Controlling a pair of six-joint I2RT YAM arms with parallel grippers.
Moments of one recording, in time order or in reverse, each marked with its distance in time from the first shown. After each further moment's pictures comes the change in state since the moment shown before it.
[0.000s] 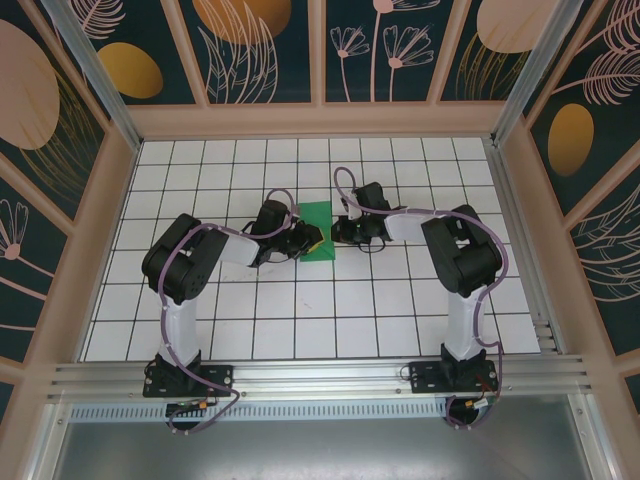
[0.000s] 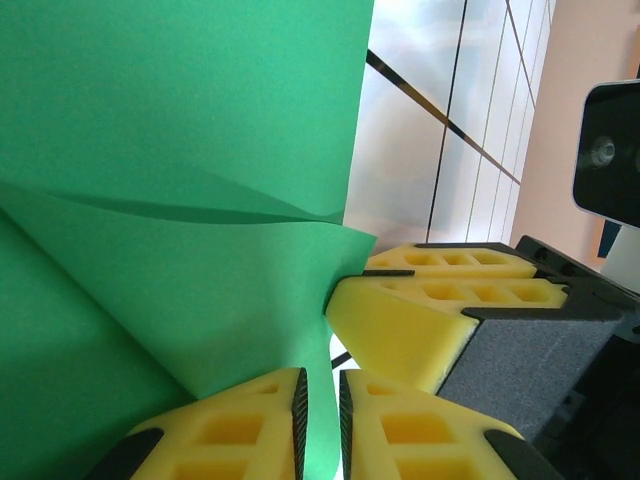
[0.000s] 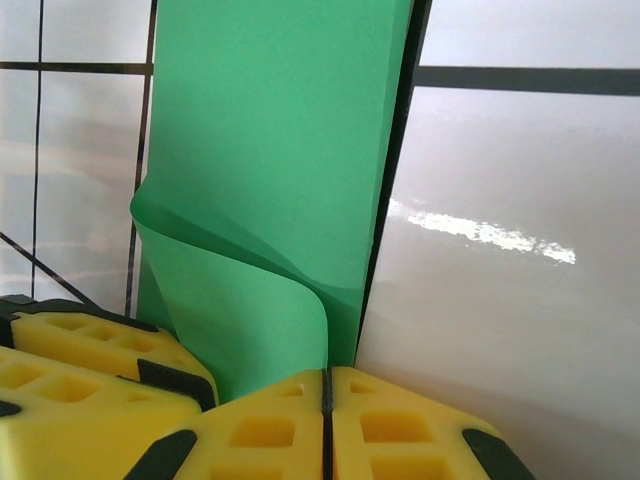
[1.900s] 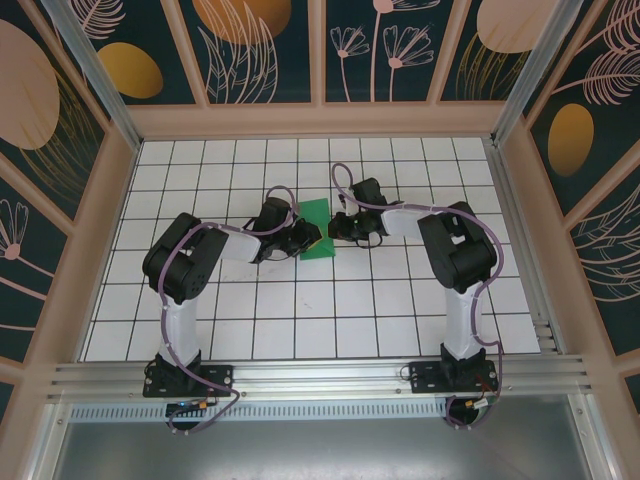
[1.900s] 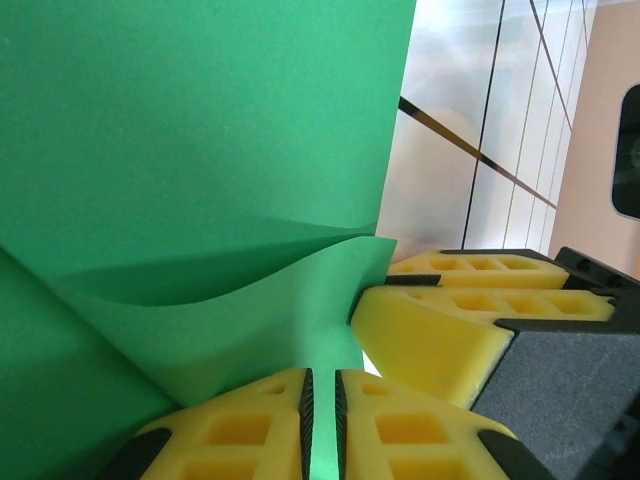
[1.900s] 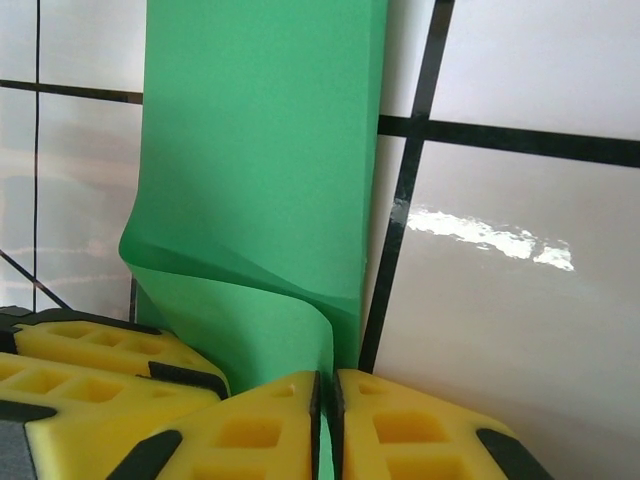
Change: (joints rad) left arm 0.000 0.005 0.044 -0.092 -0.076 0.043; right arm -0.002 0.047 0.073 -0.047 -0.004 0.000
